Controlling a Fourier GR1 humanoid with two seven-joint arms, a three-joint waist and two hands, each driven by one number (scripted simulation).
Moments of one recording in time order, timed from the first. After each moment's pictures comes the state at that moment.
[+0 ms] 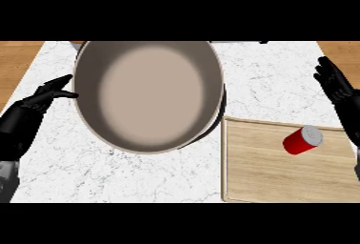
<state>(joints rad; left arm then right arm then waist) -0.16 0.61 -0.13 -1.62 0.25 0.10 0.03 -0.22 -0.57 0.06 -1.59 -0.19 -0.02 0.09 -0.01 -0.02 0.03</state>
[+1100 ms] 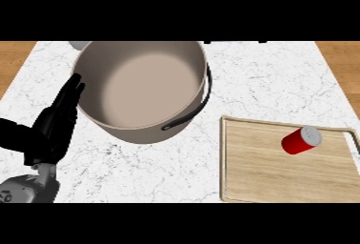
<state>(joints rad) -0.15 0.38 -0.16 -1.69 0.30 0.30 0.21 -0.10 -0.90 -0.13 -1.47 -0.09 0.47 -0.67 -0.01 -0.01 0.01</state>
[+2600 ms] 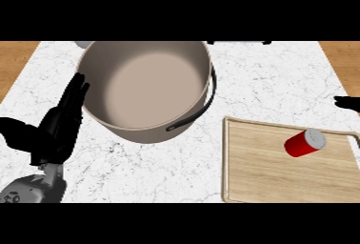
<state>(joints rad) -0.15 0.31 -0.14 -1.71 0.22 0.28 0.25 -0.17 -1.07 0.07 -1.55 0.30 0.61 -0.36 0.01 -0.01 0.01</state>
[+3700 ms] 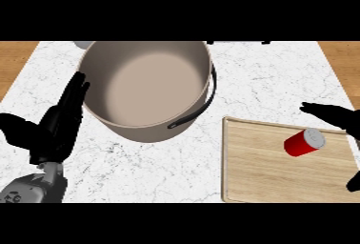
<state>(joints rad) -0.16 0.26 -0.10 -1.72 0.18 0.23 0.30 -0.15 -0.82 0.08 -1.64 0.46 0.61 -0.12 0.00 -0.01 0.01</state>
